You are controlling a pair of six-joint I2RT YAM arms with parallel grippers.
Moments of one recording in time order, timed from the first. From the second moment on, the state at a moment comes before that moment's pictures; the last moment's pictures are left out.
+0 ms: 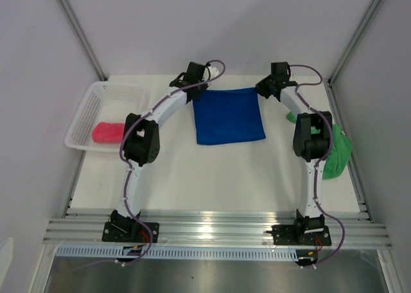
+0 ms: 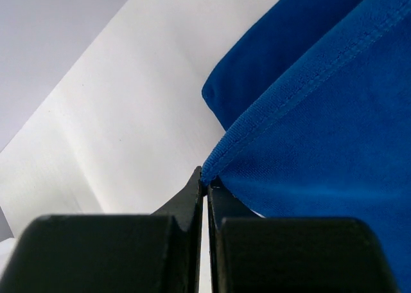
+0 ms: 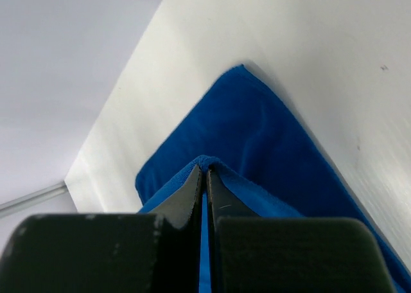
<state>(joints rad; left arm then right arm) -0.44 2.30 2.08 -0.50 -0.19 0.40 0.14 2.30 1.93 -0.31 -0.06 1.03</state>
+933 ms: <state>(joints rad) -0.44 2.46 2.13 -0.36 -0.30 0.64 0.14 2.48 2.06 -0.31 -0.05 1.06</state>
